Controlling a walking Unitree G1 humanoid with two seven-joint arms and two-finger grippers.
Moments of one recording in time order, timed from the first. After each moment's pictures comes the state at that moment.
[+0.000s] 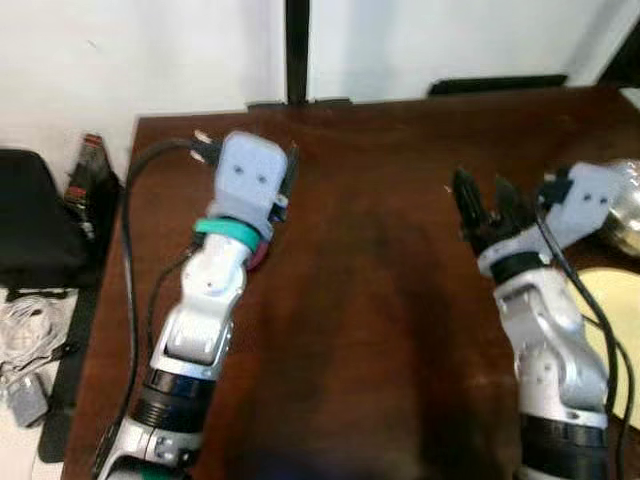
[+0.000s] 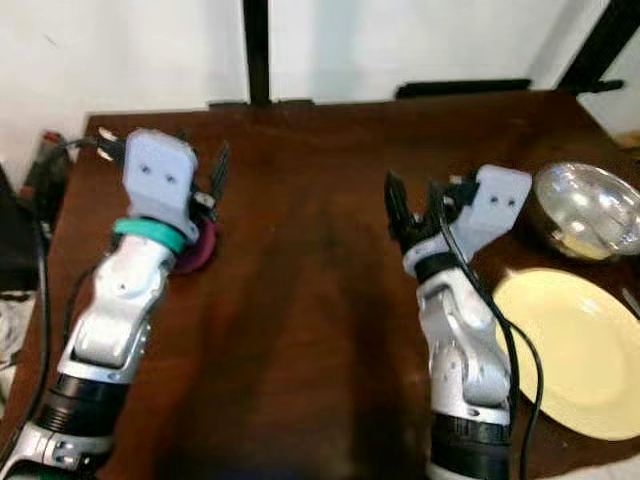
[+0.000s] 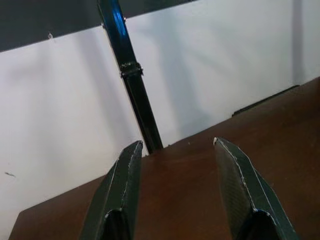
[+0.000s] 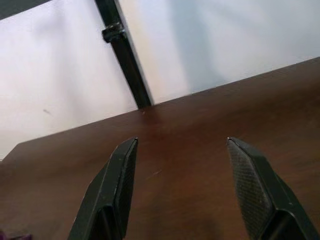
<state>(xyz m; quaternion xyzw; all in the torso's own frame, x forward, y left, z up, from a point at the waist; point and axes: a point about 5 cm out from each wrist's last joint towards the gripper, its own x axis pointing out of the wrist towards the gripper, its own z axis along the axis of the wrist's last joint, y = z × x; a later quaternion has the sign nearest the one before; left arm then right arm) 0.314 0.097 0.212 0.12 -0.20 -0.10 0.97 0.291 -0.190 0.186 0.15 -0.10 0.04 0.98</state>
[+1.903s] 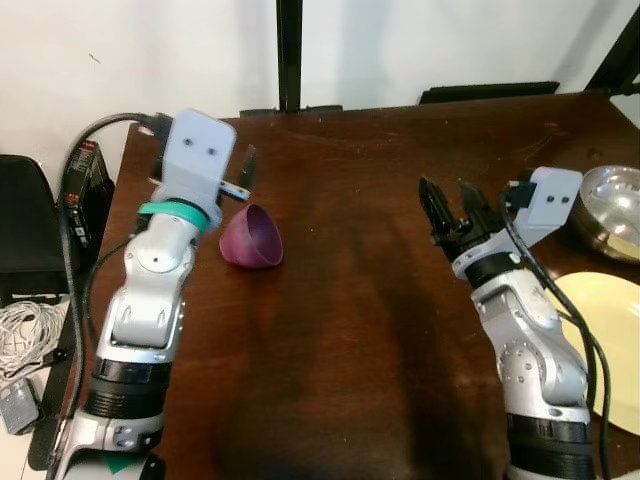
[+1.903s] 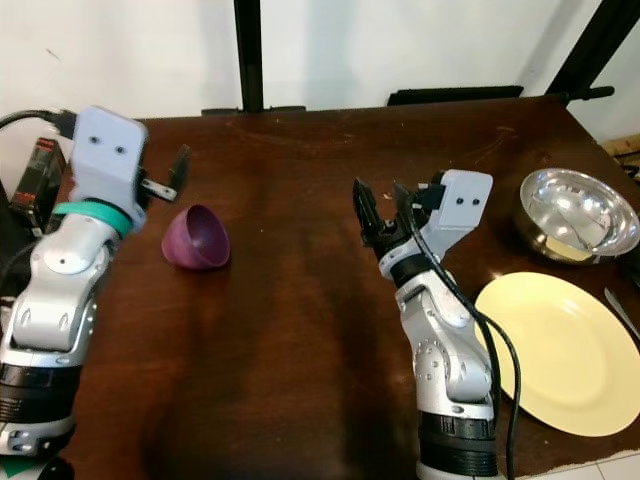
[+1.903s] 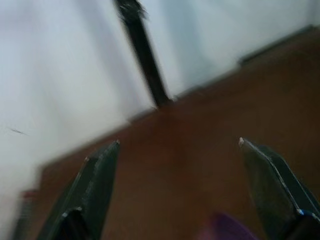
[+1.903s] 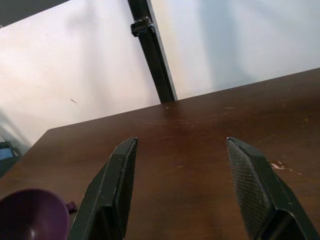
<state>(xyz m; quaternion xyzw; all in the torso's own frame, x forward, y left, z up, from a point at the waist) 0.324 0.136 0.205 0.15 -0.02 -0.13 0.98 0.293 -0.169 0.180 0.15 -0.08 0.10 0.98</state>
